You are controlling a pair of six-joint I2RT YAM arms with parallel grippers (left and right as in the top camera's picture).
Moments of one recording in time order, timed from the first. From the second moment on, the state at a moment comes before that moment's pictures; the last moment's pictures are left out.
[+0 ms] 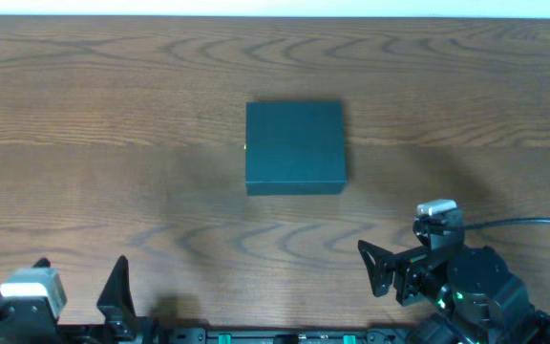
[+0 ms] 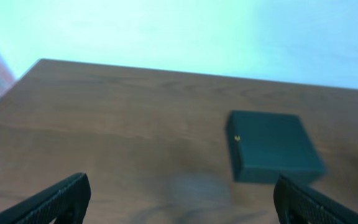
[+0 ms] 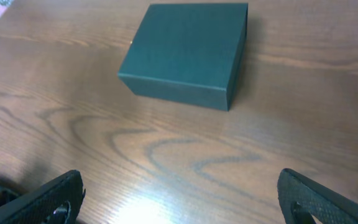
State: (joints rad) left arm 0.01 0.39 1.35 -1.29 0.04 -0.09; right arm 0.71 0.54 0.93 -1.06 0.13 0.47
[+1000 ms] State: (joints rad) left arm 0.02 0.01 0.30 -0.73 0.07 -0.13; right arm 0.71 0.54 0.93 -1.06 0.13 0.47
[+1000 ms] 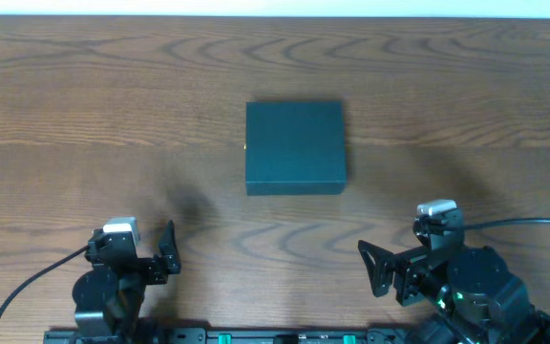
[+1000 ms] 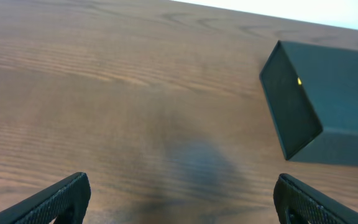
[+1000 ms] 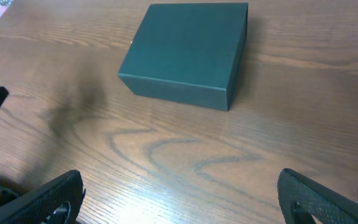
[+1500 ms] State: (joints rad) left arm 0.02 0.01 0.16 -0.70 0.07 -0.15; right arm 0.71 0.54 0.93 -1.06 0.13 0.47
